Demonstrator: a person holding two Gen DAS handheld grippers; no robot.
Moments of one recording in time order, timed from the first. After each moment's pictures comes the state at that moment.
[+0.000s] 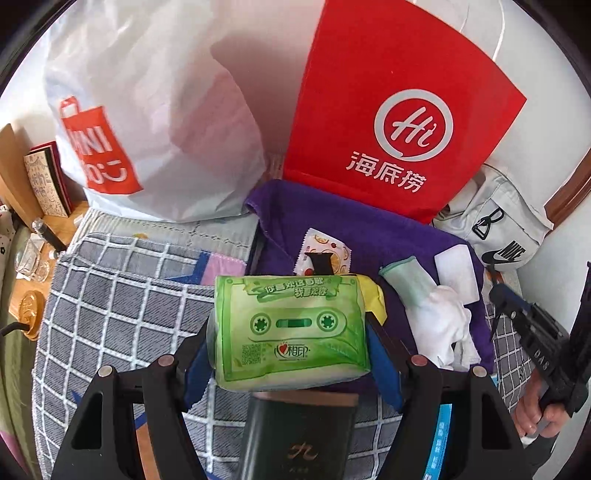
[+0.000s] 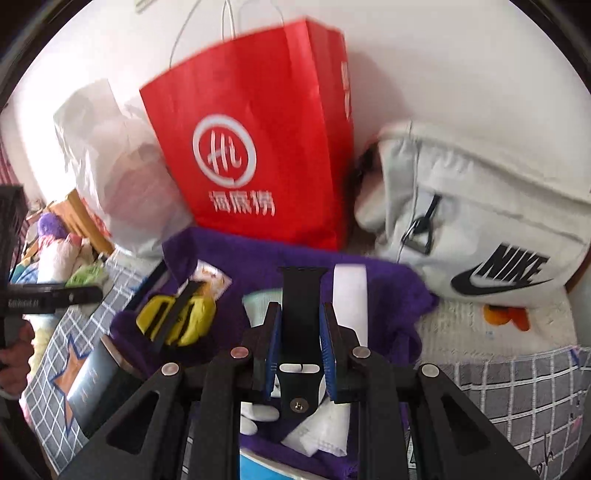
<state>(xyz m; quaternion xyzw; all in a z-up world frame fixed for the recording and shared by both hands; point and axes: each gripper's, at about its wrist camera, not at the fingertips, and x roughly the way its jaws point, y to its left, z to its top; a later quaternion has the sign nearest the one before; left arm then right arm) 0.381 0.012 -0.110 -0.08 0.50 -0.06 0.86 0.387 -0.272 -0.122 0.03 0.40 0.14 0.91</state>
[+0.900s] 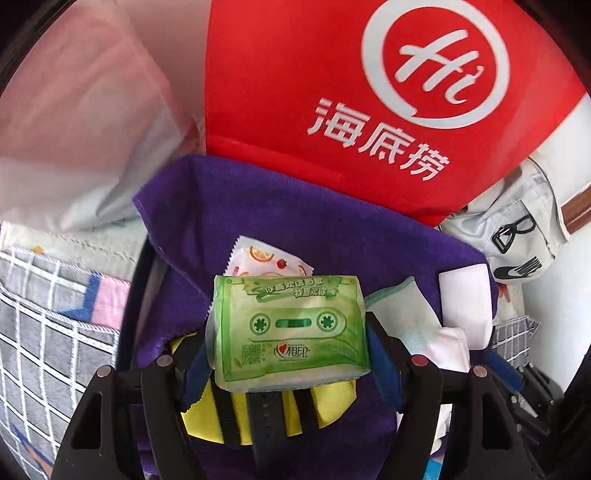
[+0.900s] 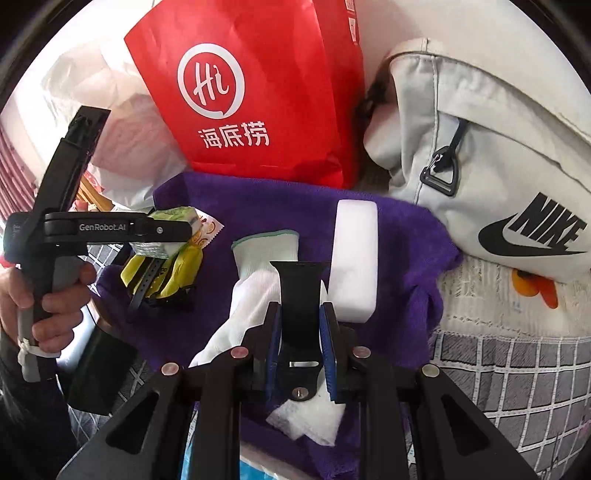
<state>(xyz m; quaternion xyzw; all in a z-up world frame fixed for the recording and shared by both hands) 0.461 -0.046 -0.171 -0.11 0.56 -0.08 0.82 0.401 -0.276 -0.162 0.02 0.47 0.16 0.87</state>
